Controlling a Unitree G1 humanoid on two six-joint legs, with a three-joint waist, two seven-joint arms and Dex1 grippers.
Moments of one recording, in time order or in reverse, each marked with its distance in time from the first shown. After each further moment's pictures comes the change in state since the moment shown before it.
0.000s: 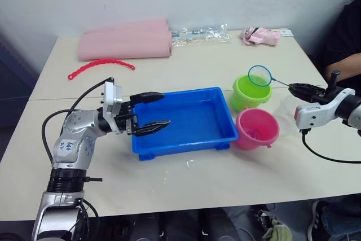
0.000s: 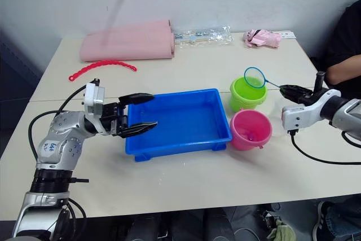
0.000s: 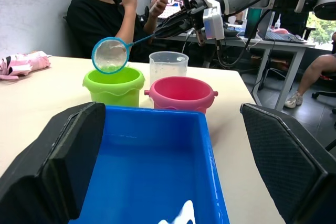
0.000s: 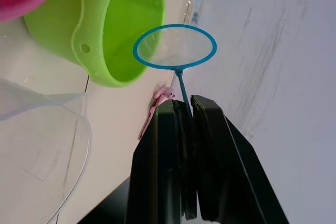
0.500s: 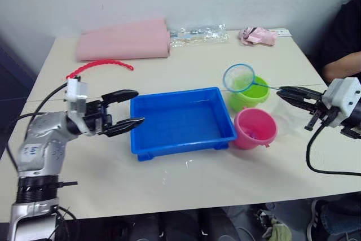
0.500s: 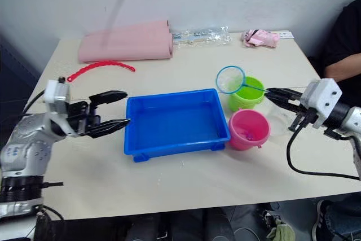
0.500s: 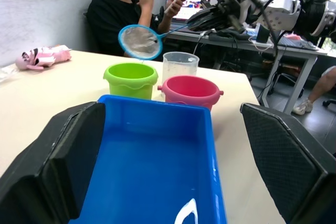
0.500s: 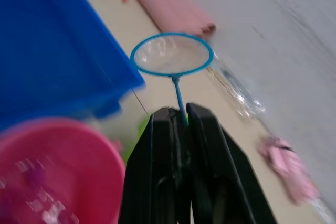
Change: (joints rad) left arm 0.118 0.185 0.191 -0.065 -0.154 0.125 -0.057; right arm 0.216 0.110 -0.173 -0.418 1.231 0.677 0.666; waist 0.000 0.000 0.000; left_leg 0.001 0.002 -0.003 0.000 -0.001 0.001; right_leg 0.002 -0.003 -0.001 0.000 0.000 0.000
